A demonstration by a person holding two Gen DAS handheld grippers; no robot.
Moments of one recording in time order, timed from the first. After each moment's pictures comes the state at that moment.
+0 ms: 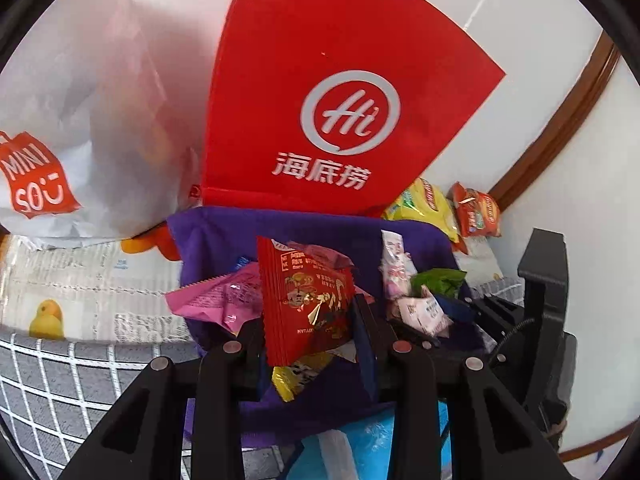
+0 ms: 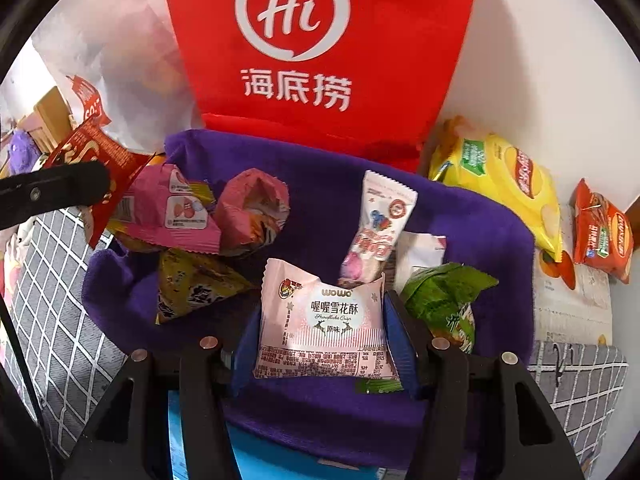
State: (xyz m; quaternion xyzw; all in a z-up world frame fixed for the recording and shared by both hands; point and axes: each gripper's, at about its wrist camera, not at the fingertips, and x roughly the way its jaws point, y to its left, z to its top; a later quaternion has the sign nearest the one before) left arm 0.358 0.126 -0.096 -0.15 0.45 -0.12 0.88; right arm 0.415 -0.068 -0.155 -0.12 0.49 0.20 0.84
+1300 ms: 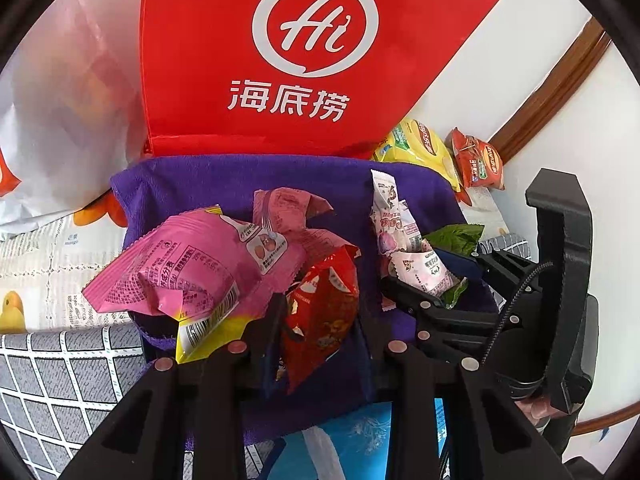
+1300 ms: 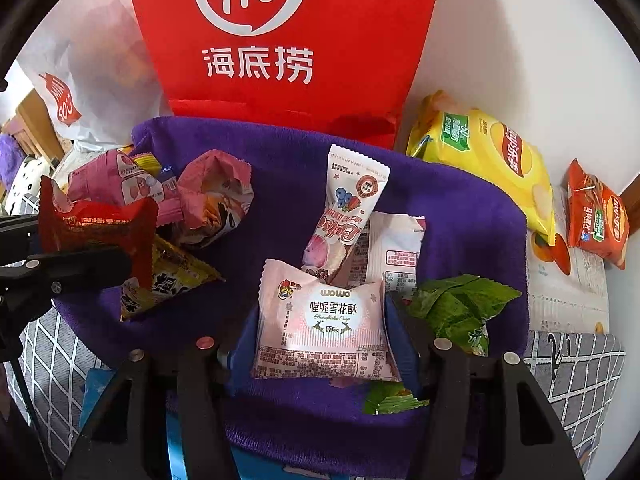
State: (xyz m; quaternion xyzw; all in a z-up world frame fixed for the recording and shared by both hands) left arm 0.377 0.087 -0.137 -0.11 0.51 -0.14 0.84; right arm 0.426 -0.076 -0.174 -0.12 0.51 0.18 0.83
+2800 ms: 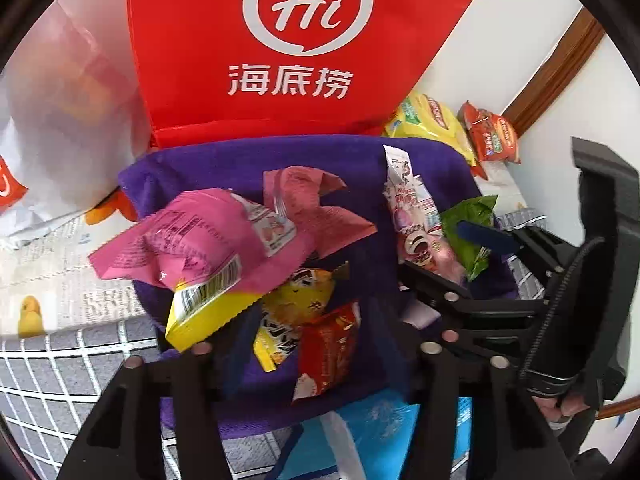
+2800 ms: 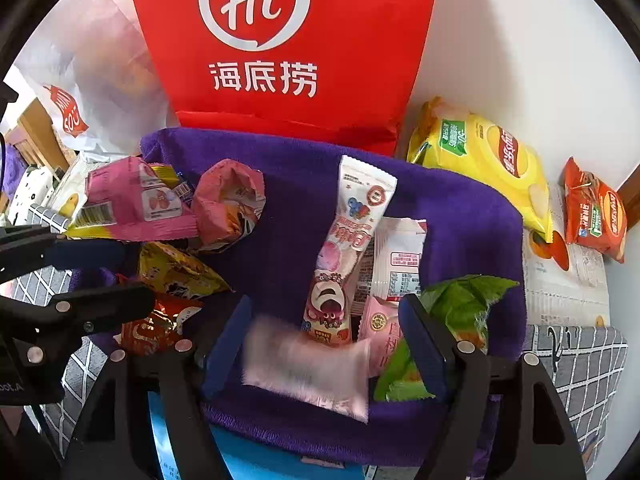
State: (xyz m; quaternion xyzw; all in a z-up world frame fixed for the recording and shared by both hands) left arm 0.376 0.080 -0.143 -0.06 0.54 -0.12 0.83; right arm 0.419 -0.074 -0.163 -0.11 0.50 0.18 0.84
